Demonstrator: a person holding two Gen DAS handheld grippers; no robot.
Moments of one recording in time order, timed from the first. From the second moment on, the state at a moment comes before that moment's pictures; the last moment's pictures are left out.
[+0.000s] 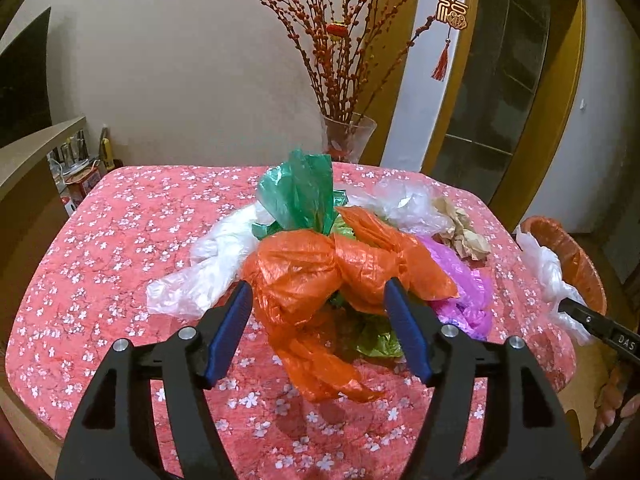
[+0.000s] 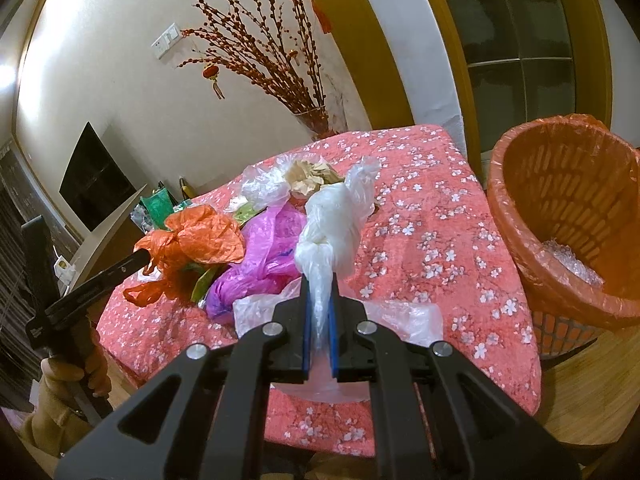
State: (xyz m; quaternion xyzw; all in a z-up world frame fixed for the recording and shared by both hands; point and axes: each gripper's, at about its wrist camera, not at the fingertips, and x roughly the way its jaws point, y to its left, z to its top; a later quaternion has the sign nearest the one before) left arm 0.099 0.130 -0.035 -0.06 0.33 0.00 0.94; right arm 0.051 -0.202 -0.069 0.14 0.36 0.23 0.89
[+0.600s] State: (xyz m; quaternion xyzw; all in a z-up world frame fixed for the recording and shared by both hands) left arm 0.116 0.081 -0.030 0.05 0.31 -0.03 0.95; right arm 0.052 -0.208 -0.075 0.15 0.37 0.22 0.89
